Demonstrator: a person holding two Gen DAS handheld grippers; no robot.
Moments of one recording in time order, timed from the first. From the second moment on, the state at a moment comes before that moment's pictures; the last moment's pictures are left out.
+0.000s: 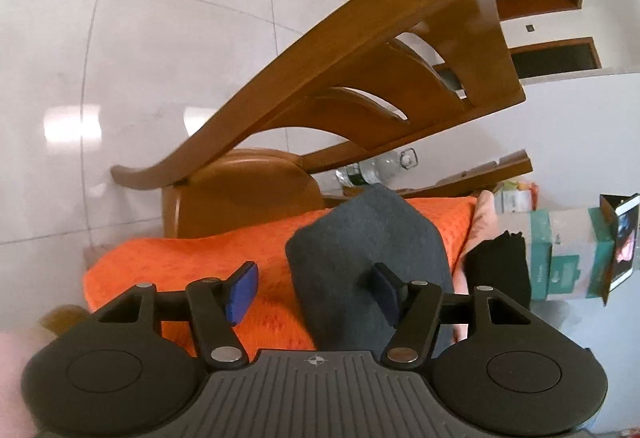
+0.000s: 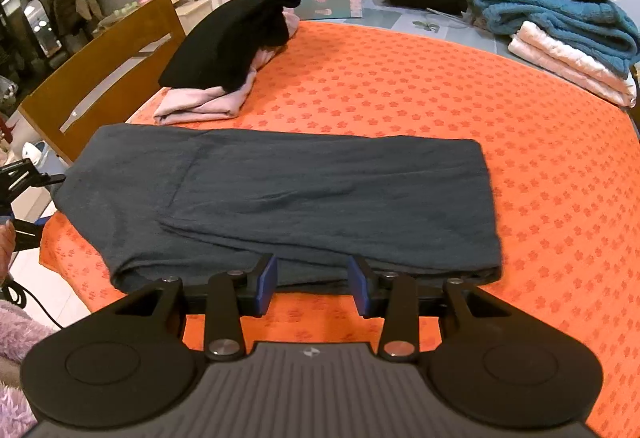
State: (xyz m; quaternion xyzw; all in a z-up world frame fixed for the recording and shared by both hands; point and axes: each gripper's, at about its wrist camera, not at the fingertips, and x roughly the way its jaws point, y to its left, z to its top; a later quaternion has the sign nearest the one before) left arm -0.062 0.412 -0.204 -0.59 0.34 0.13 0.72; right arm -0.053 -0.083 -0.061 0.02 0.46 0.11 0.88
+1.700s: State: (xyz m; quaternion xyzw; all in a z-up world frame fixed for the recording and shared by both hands) left arm -0.002 0.141 -0.093 0.02 0.44 -0.41 0.80; right arm 0.011 -0.068 -0.081 0.36 0.47 0.07 0.80
